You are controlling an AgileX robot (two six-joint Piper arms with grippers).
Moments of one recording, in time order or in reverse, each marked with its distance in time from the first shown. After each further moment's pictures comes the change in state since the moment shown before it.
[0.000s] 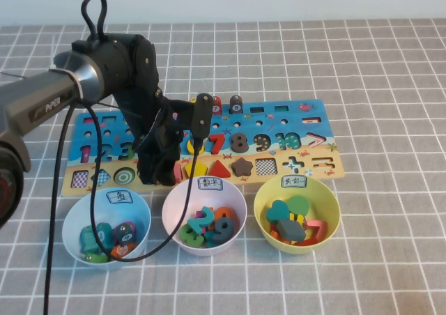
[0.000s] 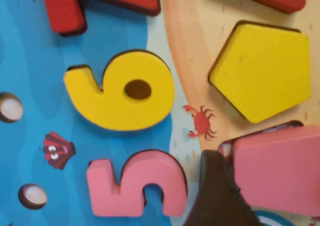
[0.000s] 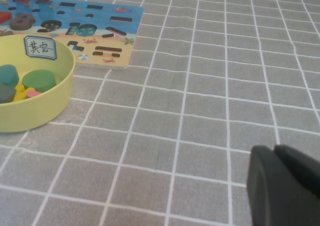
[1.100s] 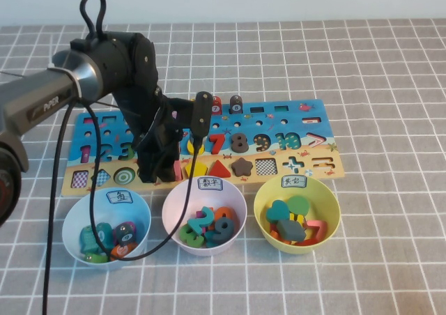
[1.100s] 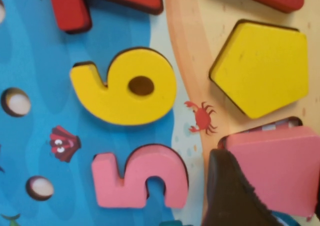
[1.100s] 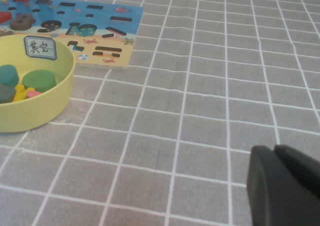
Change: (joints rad) right arm 0.000 0.000 0.000 0.000 0.000 0.000; left arm 0.000 -0.004 0.000 0.002 0.000 -0.008
